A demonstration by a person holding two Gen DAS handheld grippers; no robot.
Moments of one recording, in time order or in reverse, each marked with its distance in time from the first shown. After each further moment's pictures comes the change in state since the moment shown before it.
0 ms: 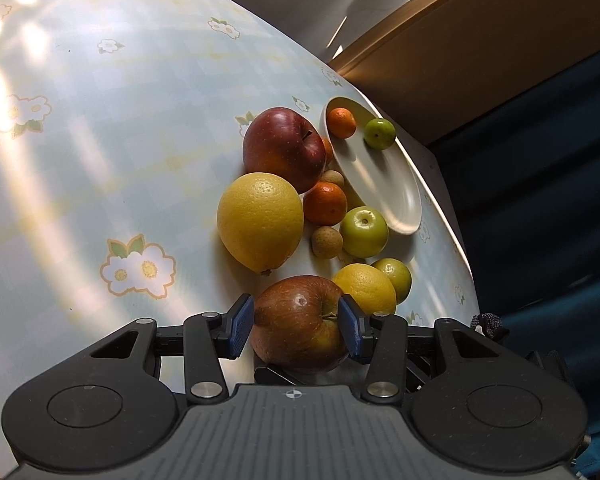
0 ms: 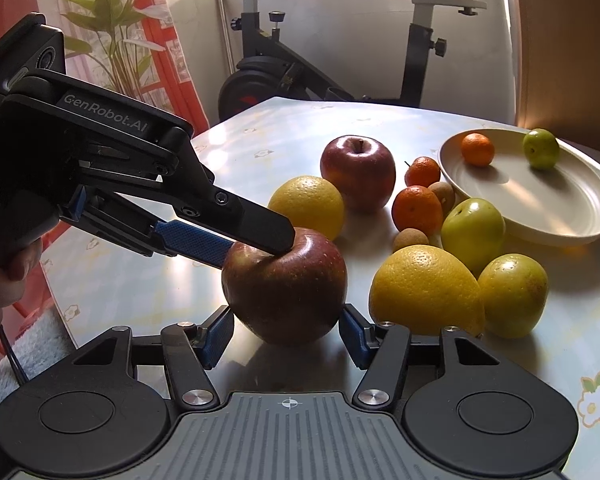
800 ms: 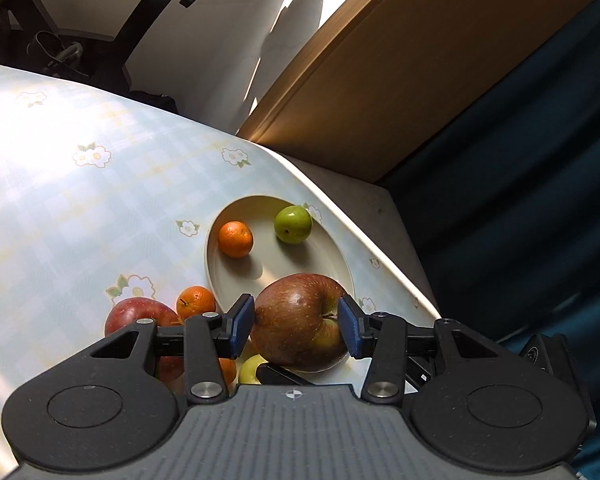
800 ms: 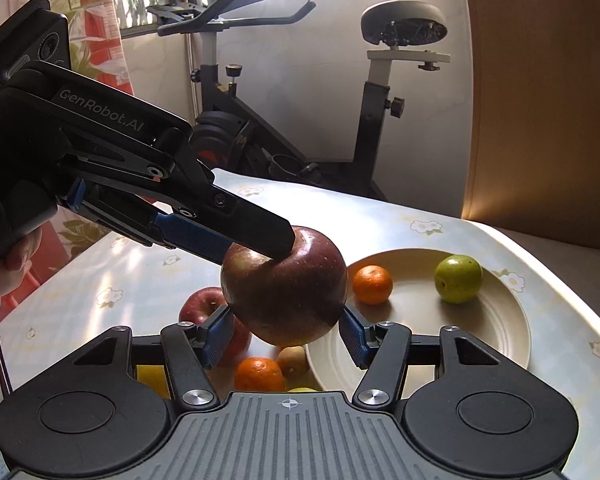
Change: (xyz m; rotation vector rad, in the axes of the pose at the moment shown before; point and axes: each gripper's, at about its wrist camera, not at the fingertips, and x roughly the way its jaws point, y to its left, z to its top) left arm 0.045 -0.105 0.122 0.182 -0.026 -0.021; right arm 0.000 -0.115 0.109 -0.007 -0.090 -0.053
